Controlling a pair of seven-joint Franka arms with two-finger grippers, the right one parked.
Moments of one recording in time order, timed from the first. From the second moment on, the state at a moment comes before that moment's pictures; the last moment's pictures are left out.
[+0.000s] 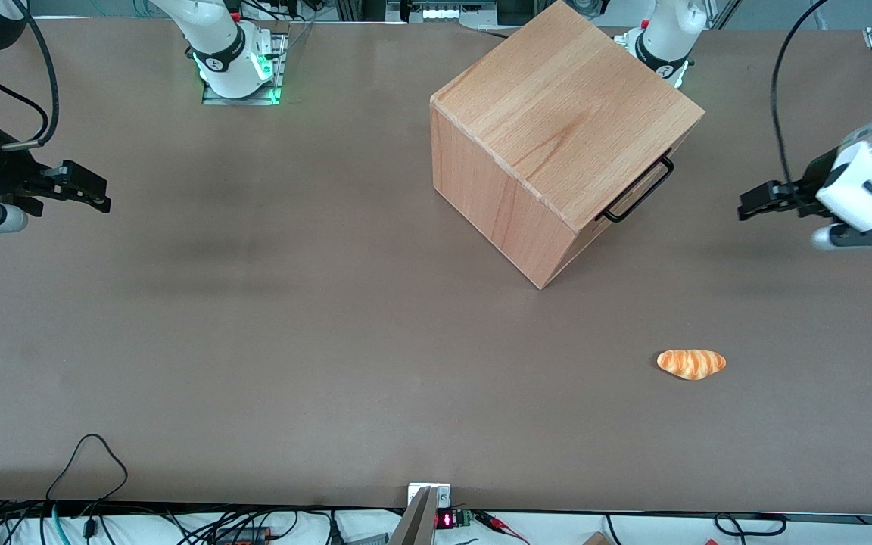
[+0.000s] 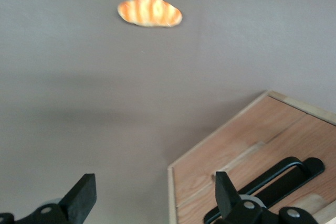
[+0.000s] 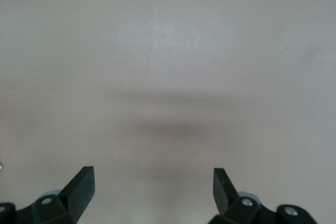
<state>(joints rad) -0.15 0.07 0.14 -1.74 -0.09 1.65 -0.06</state>
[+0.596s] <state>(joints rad) -0.17 0.08 0.10 -1.90 -0.18 1.75 0.15</state>
